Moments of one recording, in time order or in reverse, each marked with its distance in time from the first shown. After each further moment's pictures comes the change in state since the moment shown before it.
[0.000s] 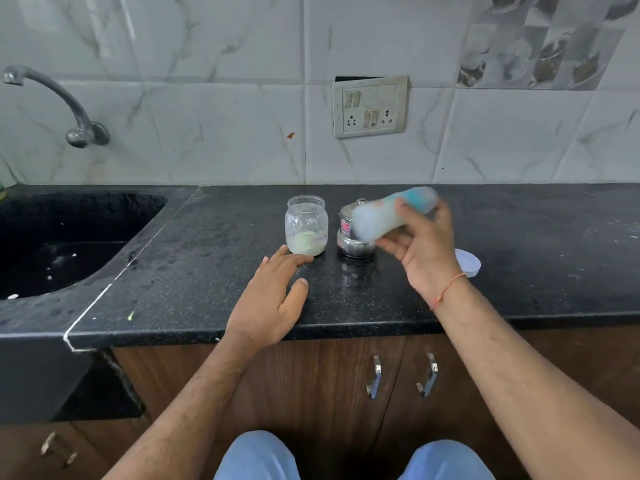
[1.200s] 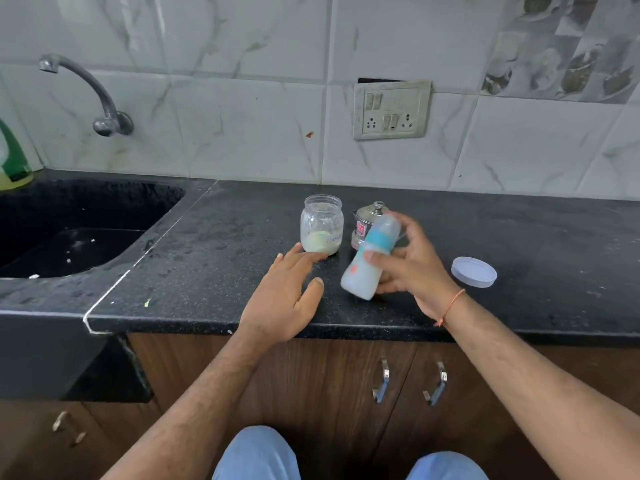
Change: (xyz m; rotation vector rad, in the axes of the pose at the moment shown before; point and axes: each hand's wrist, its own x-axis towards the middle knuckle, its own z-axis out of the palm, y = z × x) left_hand -0.001 0.003 0.000 0.017 -0.018 -0.012; right_hand -0.002 0.017 0.003 -0.285 -0.145 0.026
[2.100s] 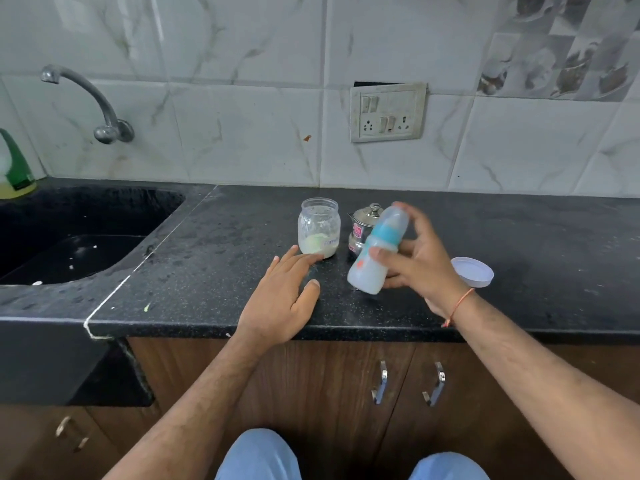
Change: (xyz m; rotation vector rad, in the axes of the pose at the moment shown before) left_hand 0.001 -0.002 0.002 0.021 0.004 -0.008; right_hand 0.000 -0.007 -0.014 -0.004 0.013 -0.092
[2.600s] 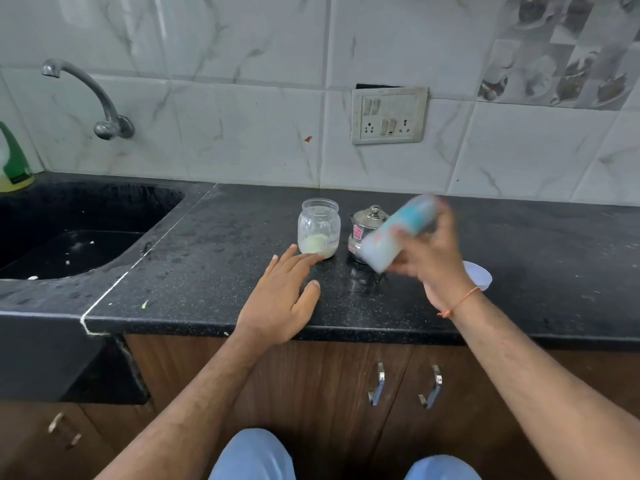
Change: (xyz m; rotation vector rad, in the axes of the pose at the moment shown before) left_hand 0.002 -0.002 0.002 0.050 0.005 0.020; right_hand 0.003 -0.004 -0.002 0.072 0.113 -0.031
